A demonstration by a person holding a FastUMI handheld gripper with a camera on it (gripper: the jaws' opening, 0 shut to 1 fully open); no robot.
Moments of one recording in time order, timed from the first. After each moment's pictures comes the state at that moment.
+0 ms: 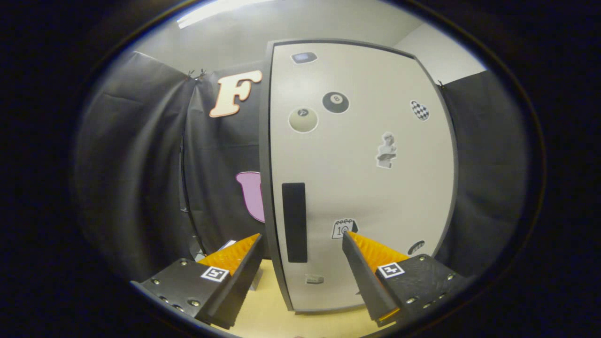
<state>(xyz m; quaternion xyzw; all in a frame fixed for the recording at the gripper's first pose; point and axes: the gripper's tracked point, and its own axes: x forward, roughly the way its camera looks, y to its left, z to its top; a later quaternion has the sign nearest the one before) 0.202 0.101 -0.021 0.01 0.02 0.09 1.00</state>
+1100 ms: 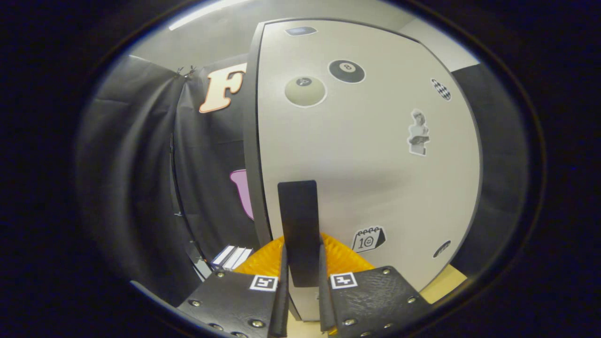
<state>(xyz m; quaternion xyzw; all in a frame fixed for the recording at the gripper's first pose) 0.249 0.115 -0.034 0.03 0.04 0.08 1.00</state>
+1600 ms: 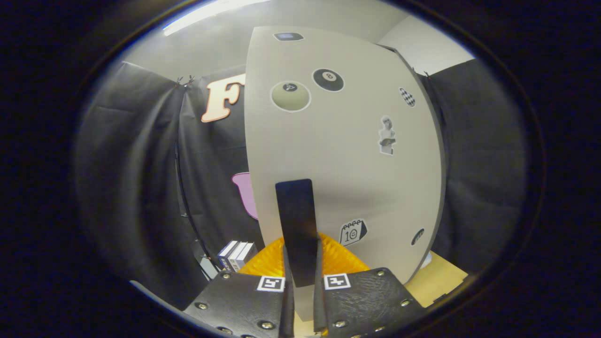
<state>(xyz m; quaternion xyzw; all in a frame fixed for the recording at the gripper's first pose) 0.185 0.092 -0.024 0.05 0.03 0.07 1.00</state>
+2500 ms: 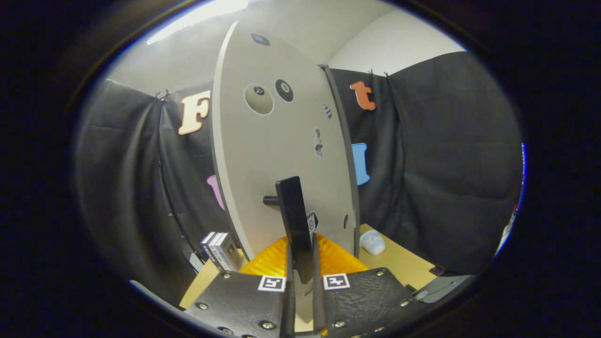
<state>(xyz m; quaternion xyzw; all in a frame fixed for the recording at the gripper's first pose) 0.089 -0.026 -0.018 0.06 0.04 -0.02 1.00</state>
